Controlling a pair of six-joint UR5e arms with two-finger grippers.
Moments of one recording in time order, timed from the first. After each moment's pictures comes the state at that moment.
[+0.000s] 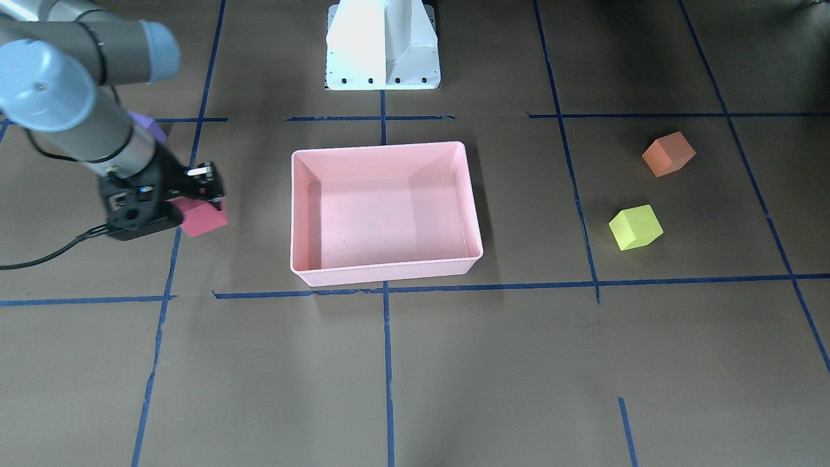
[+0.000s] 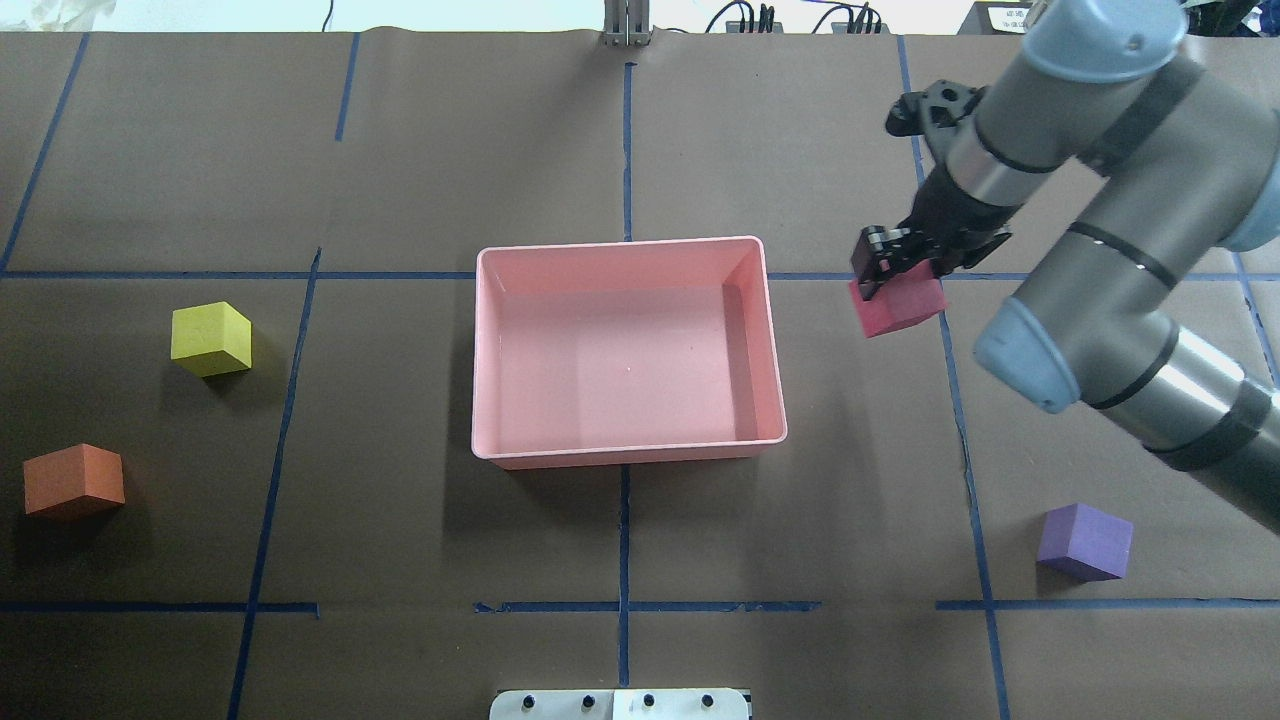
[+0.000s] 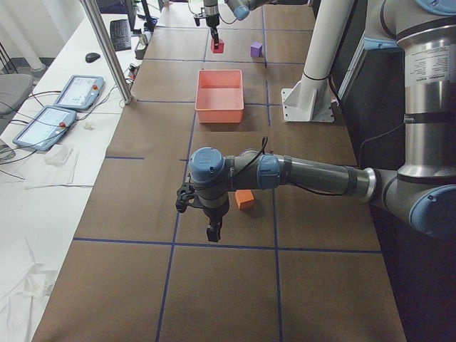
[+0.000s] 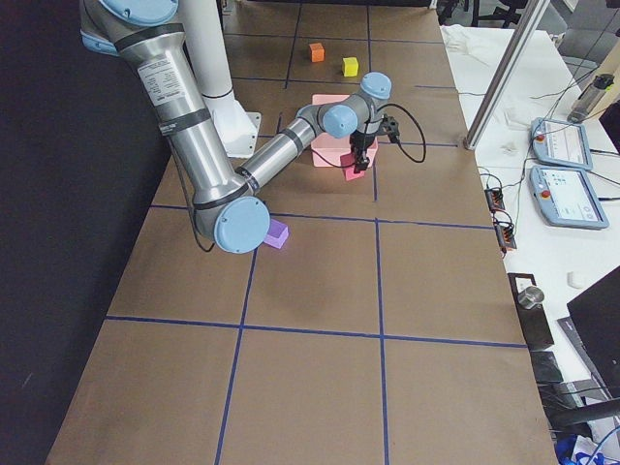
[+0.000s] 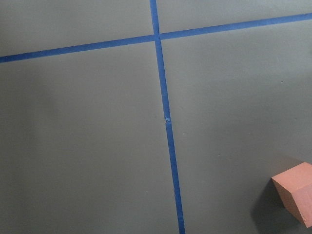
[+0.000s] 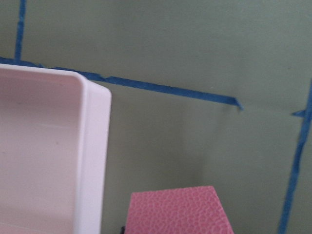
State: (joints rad) left arm -1.56 -1.44 -1.85 -1.36 -2.34 0.17; right arm 0.84 -1.07 1.80 -1.68 2.23 0.78
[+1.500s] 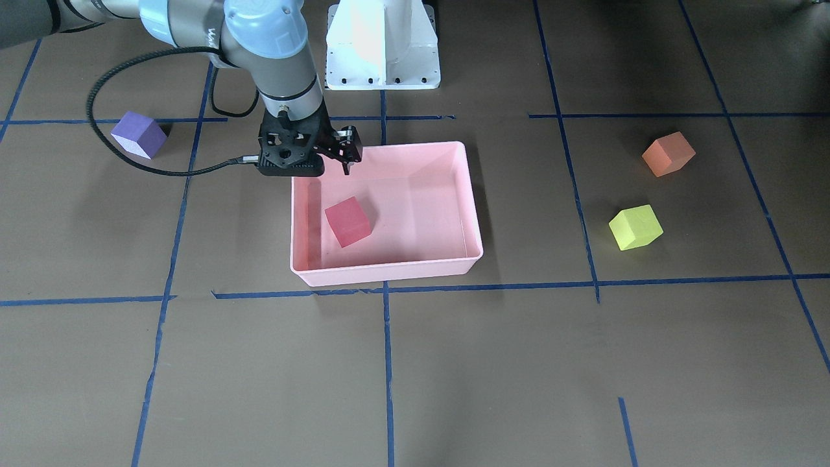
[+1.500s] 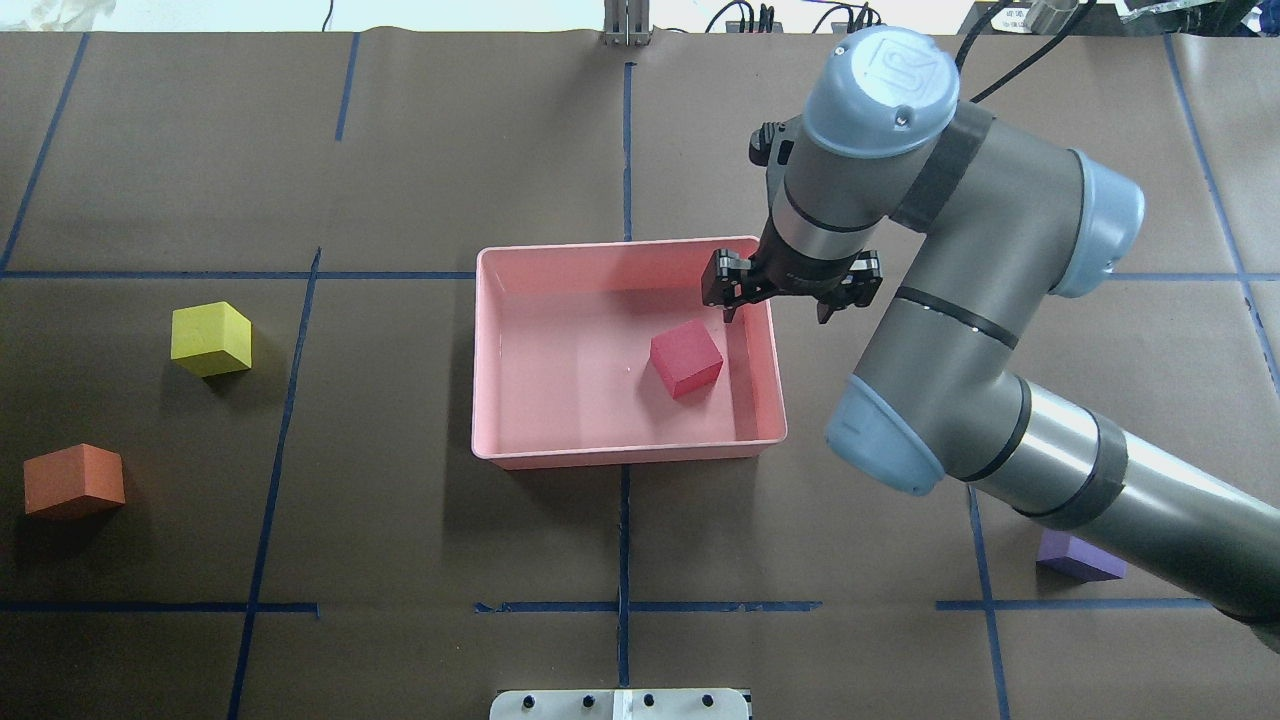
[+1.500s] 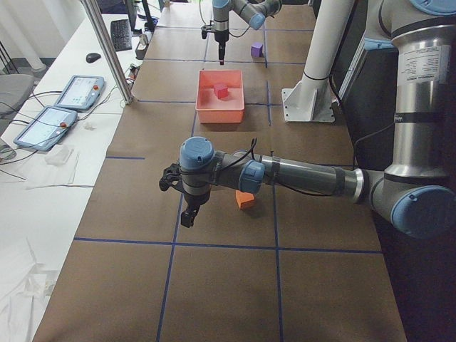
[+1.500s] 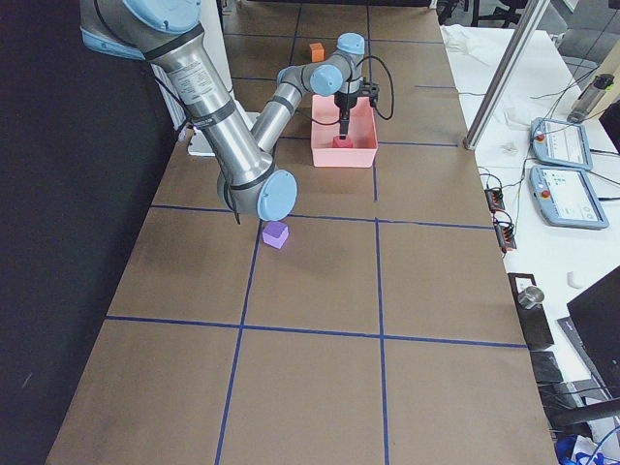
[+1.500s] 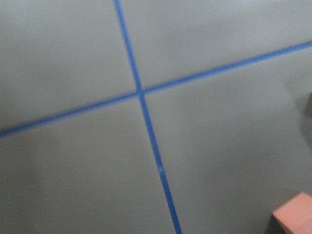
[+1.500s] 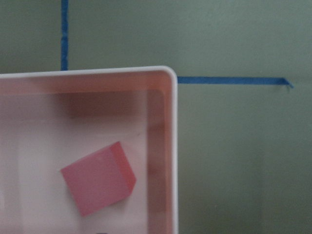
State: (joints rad) left arm -1.50 -1.52 -1.75 -1.69 -2.34 0.11; right arm 0.74 -0.94 1.83 -1.83 2.07 0.96
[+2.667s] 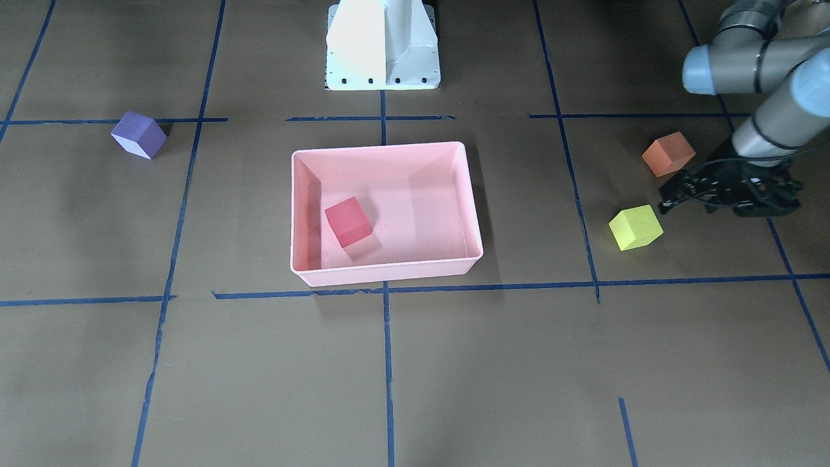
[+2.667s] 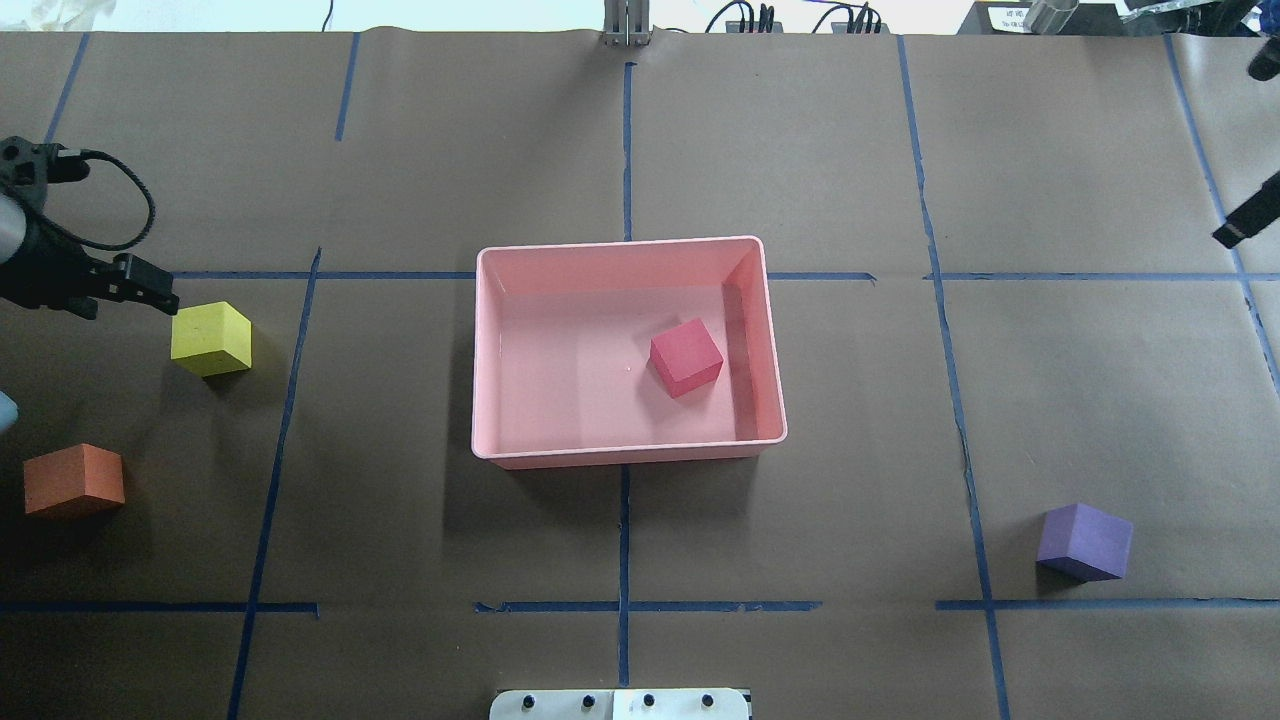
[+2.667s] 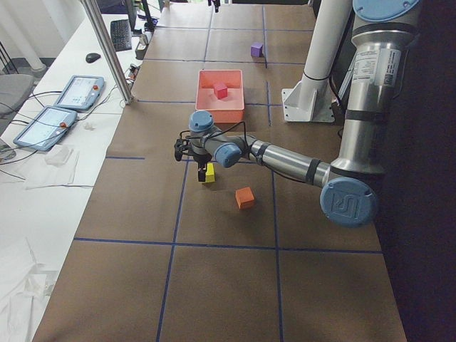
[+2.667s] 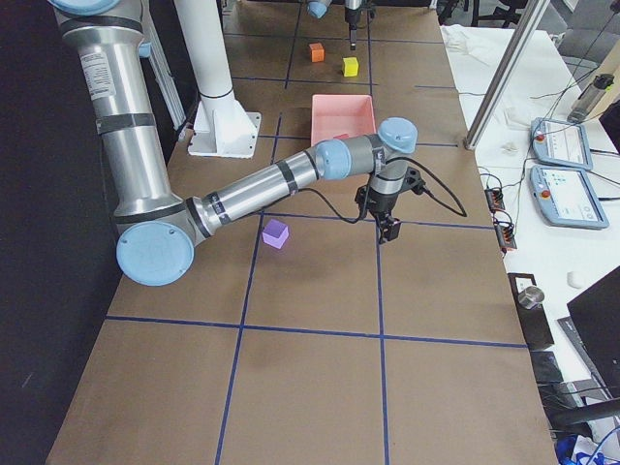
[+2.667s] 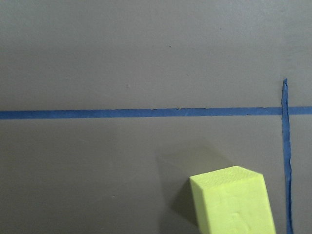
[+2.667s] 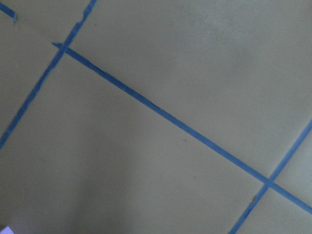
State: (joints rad) left arm -0.98 -1.67 -1.73 -1.95 -2.18 -0.90; right arm 1.35 -1.42 1.83 -1.83 2.26 -0.33
